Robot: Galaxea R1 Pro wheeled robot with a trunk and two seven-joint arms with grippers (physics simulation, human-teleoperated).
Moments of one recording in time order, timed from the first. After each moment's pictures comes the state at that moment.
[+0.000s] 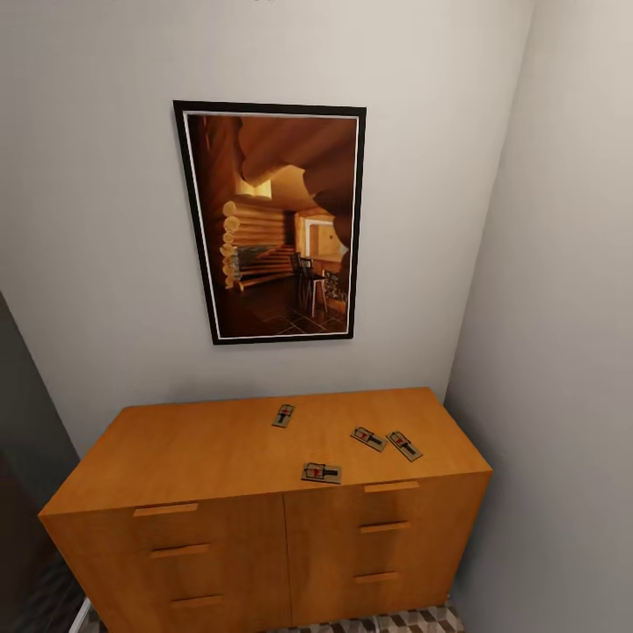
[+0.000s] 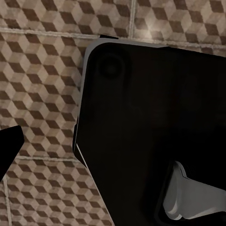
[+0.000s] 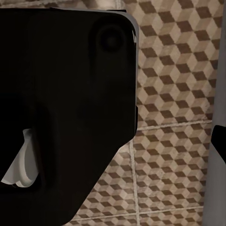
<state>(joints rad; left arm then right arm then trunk) 0.00 0.00 0.01 -0.04 0.16 -0.14 0.00 0.00 -0.01 -0.01 -0.01 -0.01 -0.08 -0.01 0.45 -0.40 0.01</state>
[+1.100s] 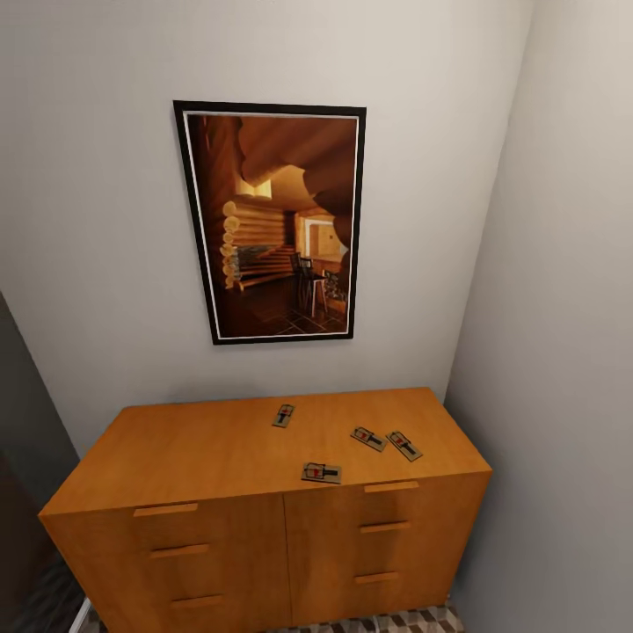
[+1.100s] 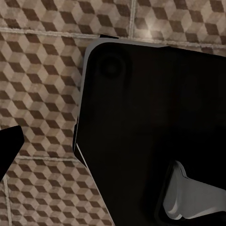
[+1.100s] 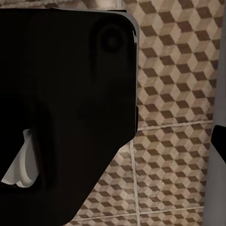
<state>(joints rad) 0.00 0.00 0.01 -0.04 0.16 -0.14 0.00 0.00 -0.01 -0.01 -0.01 -0.01 -0.08 -0.01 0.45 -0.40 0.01</state>
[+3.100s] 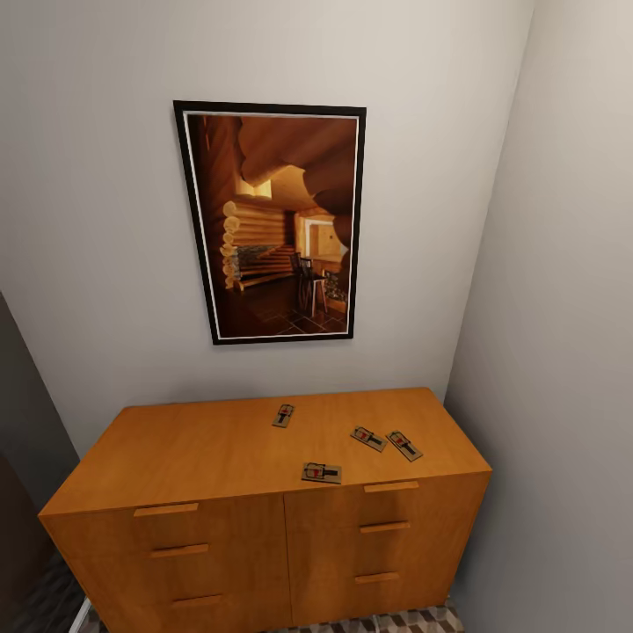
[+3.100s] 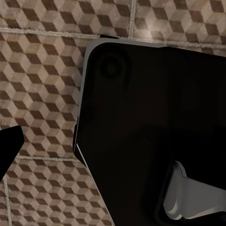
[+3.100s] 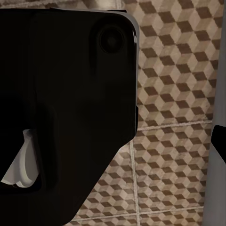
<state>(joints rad) 0.00 0.00 0.01 -0.04 0.16 -0.14 0.00 0.00 -0.01 -0.01 -0.01 -0.01 -0.08 -0.01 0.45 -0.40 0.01</state>
